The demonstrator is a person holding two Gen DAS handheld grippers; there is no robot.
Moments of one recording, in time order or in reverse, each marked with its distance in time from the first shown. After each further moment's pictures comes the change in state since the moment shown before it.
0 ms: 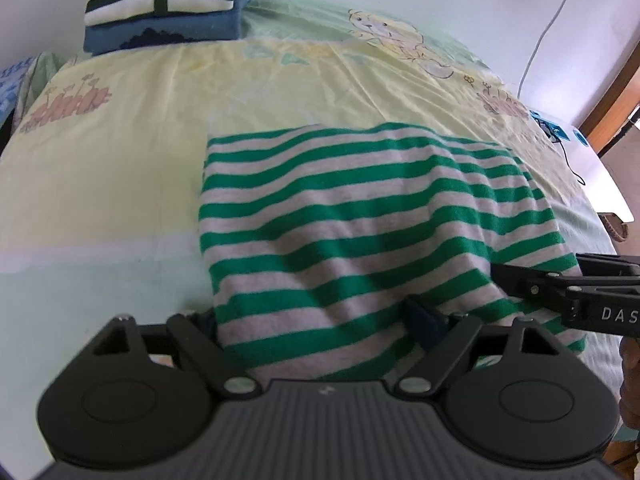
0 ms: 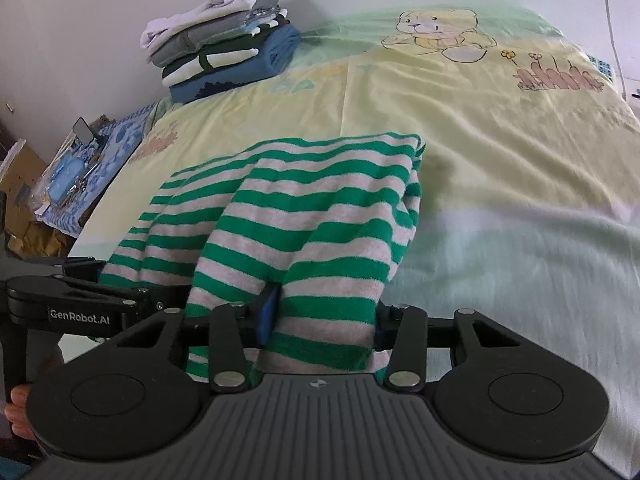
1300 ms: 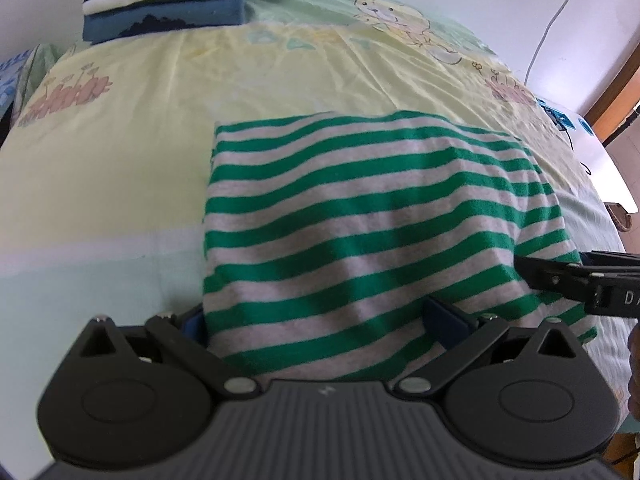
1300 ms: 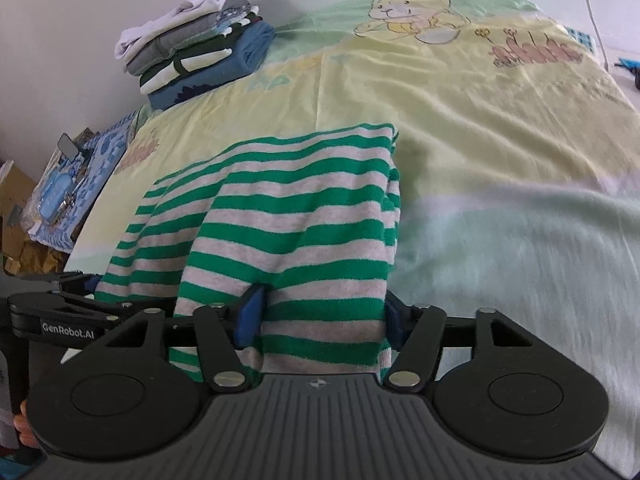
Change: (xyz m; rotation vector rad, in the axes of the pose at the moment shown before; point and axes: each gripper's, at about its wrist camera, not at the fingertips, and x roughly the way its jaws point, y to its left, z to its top) left arm 0.007 0.002 0.003 0.011 0.049 0.025; right arm -0.001 -0.013 0.001 0.079 0.023 0.002
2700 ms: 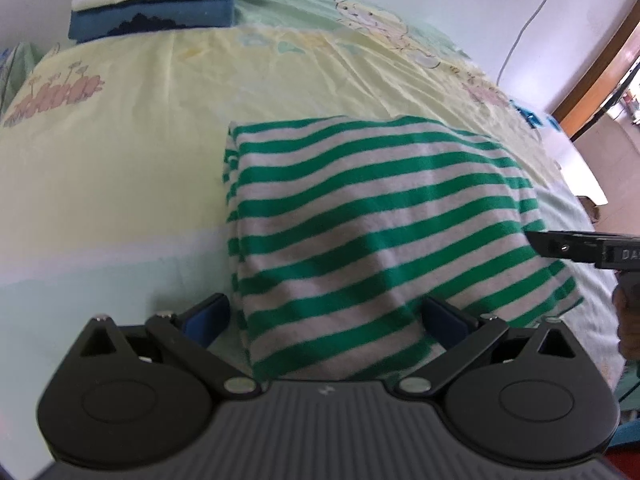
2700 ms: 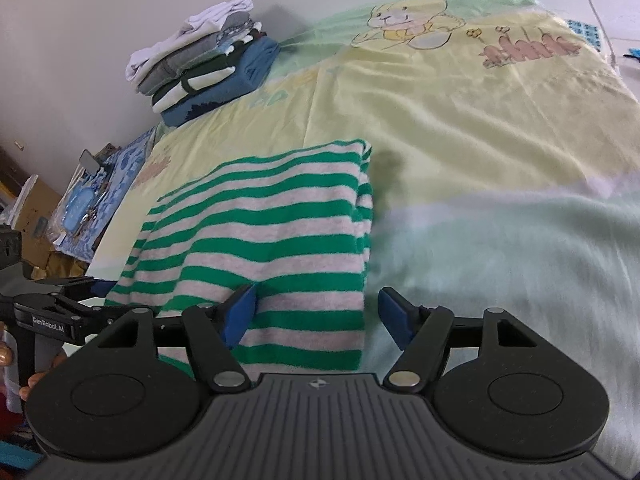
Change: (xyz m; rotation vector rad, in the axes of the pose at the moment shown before) left arm -0.012 0.029 -0.005 0.034 -0.007 -0.122; right arm -0.010 -0.030 0.005 0.011 -0.013 0.088
